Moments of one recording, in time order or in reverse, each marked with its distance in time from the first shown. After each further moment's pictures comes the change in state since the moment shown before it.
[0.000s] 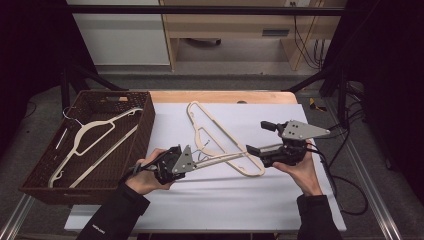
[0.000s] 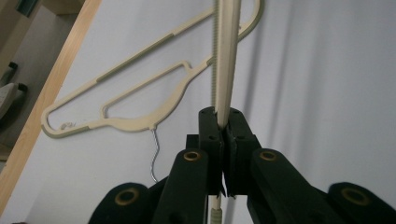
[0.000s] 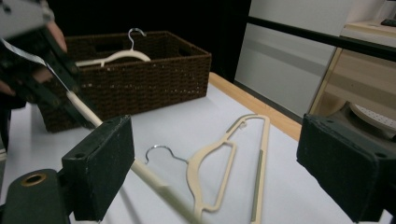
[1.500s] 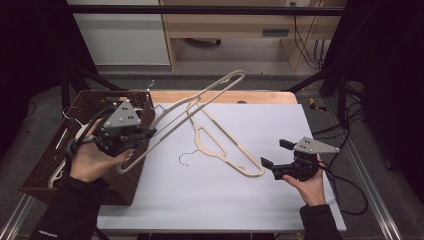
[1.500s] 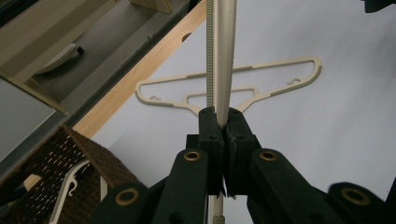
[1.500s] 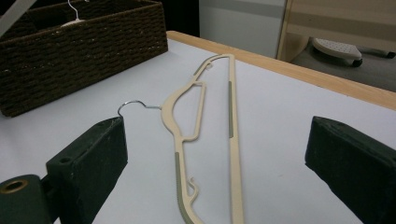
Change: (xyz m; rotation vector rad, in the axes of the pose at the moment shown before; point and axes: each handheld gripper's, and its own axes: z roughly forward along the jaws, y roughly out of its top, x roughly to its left) left arm 0.065 -0.010 -0.140 -0.079 0.158 -0.327; right arm 0.002 -0.055 -0.028 0.133 -0.184 0.185
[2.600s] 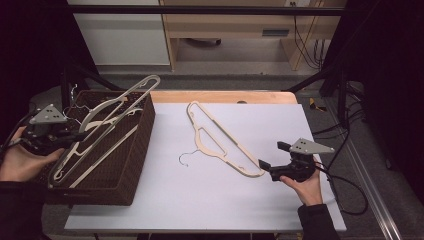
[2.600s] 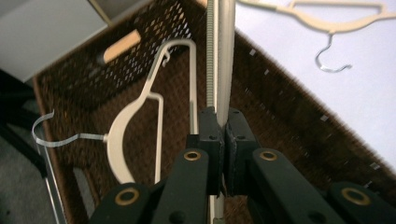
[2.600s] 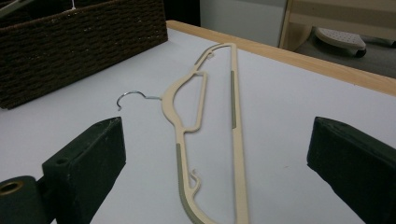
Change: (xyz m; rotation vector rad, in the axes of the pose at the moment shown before) left arm 0.098 -0.133 -0.037 0.174 0.160 -0.236; right arm 0.001 -0.005 0.008 0.032 0.003 0.008
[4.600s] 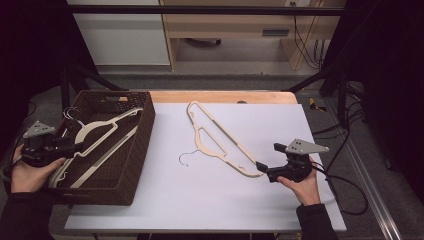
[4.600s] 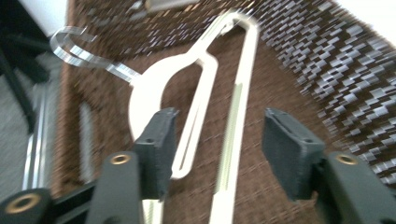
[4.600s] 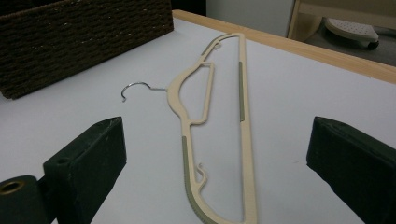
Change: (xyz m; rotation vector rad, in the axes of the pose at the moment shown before) left arm 0.016 -0.062 0.042 -0.157 0.090 -0.281; right arm 0.002 -0.002 0.007 0.039 0.027 -0.007
